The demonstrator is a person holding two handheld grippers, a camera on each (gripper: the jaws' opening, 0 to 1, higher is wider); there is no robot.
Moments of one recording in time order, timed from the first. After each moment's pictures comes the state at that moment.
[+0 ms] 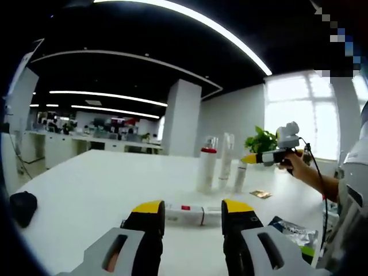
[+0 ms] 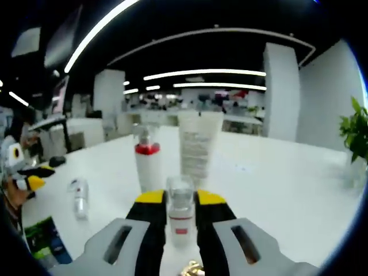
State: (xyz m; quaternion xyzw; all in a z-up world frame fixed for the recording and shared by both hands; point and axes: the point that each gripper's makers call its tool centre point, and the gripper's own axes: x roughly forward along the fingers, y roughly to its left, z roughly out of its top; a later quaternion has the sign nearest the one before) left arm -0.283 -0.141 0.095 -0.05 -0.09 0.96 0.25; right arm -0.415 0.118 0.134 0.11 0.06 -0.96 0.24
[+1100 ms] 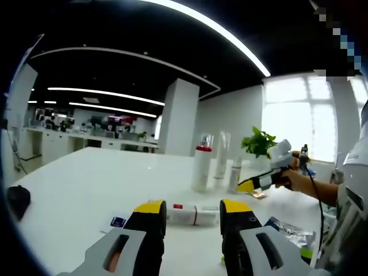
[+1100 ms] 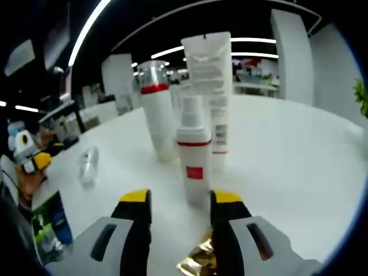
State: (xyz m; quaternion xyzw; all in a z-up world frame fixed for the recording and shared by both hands) left arm -0.283 -0.129 0.091 -0.05 -0.10 0.96 0.26; right arm -0.393 0.107 0.048 0.22 0.03 -0.93 0.30
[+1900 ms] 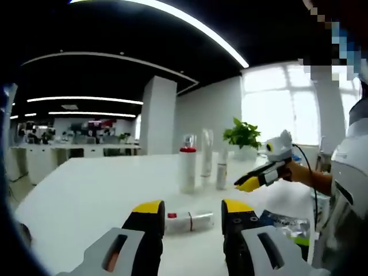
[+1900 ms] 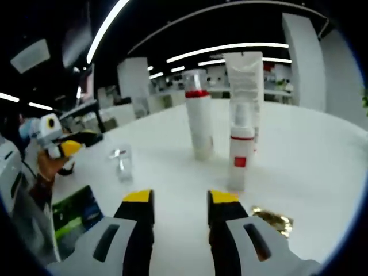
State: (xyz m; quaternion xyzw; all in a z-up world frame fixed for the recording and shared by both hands) left arm -0.286 -0.118 0.107 -0.06 -0.02 0.93 0.36; right arm -0.331 0.071 0.067 0.19 0.03 -0.91 0.38
